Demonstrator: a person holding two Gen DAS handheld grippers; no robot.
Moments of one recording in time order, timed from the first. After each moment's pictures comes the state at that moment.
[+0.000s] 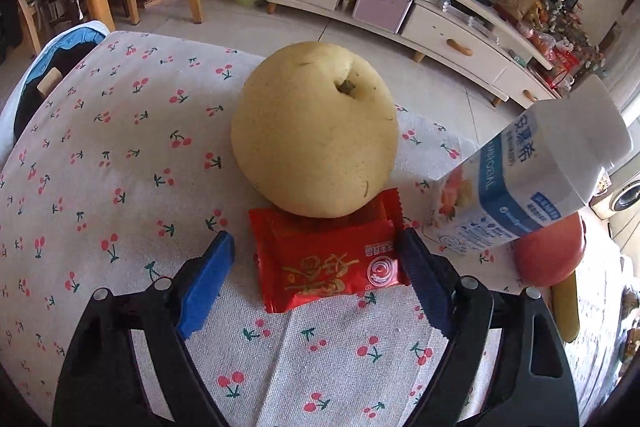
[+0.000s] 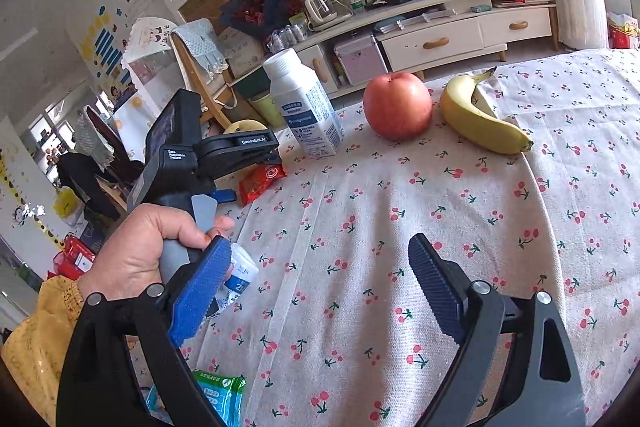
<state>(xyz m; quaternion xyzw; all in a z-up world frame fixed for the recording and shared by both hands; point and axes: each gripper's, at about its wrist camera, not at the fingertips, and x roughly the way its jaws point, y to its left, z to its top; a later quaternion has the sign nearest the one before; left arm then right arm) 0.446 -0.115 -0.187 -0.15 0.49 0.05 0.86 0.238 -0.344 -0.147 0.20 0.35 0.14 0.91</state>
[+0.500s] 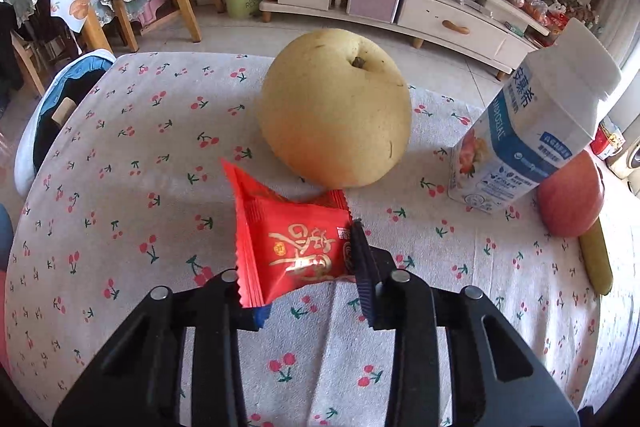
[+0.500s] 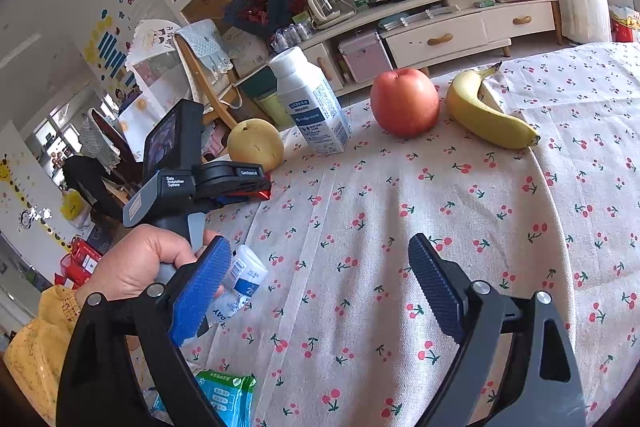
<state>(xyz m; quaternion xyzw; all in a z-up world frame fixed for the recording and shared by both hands) 0.425 -0.111 -0.182 -0.07 0.50 0.04 0.86 0.238 -0.338 -0.144 0.20 0.35 0.14 0.90</state>
